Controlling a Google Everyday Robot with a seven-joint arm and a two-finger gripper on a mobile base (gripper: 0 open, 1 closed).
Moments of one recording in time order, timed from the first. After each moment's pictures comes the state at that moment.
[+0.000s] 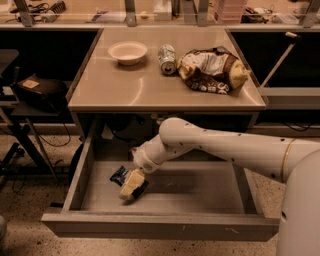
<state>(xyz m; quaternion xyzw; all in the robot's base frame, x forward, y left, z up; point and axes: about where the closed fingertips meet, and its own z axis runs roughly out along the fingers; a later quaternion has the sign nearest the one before) 0.543 0.111 0.586 -0.61 0.70 0.30 0.24</state>
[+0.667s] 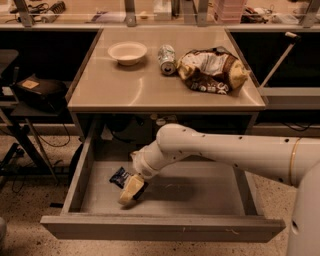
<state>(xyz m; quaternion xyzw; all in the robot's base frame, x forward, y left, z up) 0.534 0.108 0.586 -0.61 0.71 0.27 0.25</state>
